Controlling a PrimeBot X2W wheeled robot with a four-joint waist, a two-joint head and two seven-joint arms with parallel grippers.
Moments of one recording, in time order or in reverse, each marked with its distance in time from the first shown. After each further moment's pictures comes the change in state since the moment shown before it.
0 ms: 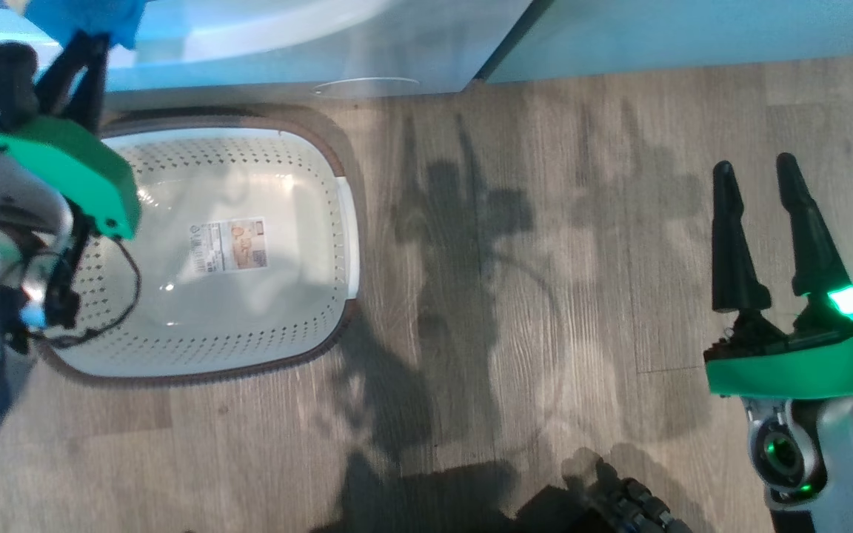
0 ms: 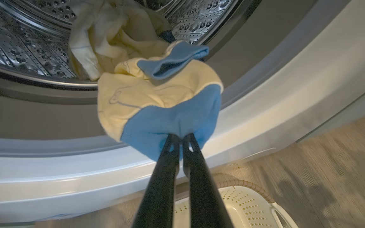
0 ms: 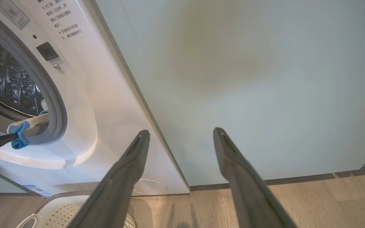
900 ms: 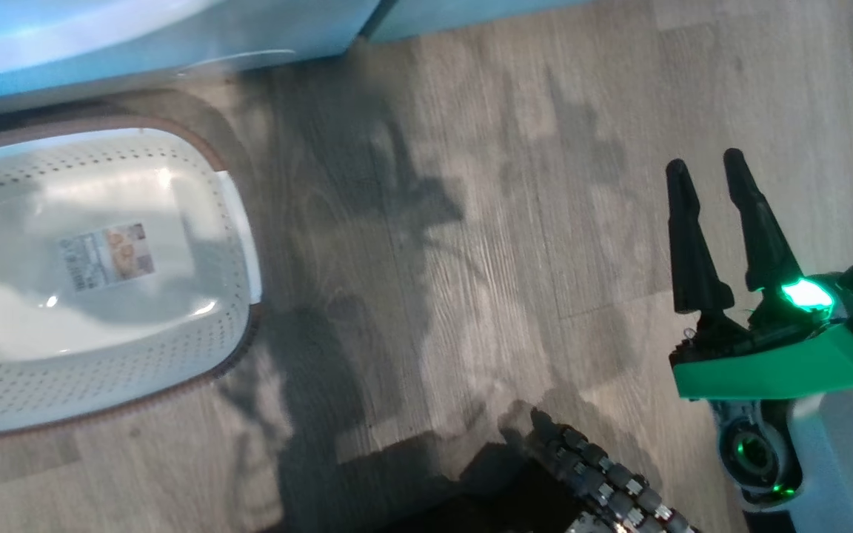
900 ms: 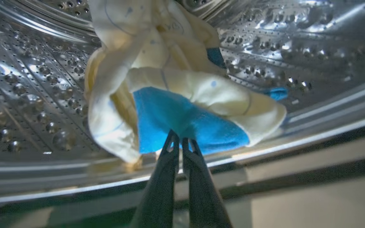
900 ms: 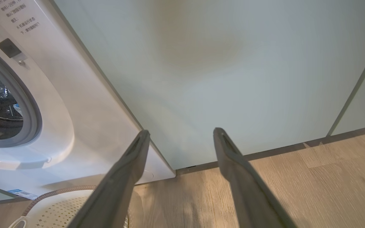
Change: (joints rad) left arm -0.520 0.181 0.051 0.348 -0.102 -0.159 0.330; right arm -0.026 0.000 0.096 -0.005 0.108 0.000 0.000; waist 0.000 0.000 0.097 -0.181
